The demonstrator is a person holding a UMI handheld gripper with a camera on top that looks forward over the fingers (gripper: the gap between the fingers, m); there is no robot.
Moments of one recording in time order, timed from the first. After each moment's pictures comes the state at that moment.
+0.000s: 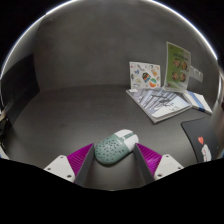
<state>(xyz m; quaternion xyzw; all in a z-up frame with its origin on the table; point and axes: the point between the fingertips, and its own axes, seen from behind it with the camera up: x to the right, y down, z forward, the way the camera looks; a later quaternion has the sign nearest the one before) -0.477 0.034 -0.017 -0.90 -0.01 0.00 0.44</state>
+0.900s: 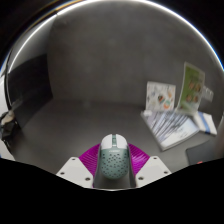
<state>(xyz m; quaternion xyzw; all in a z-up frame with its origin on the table) -0.520 0.070 0.052 -0.88 -0.08 0.03 0.47</state>
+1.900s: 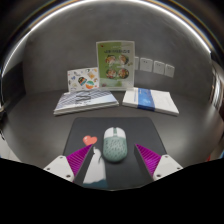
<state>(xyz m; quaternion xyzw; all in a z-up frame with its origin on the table) -0.083 -0.030 0.014 -0.88 -0.02 -0.01 0.47</state>
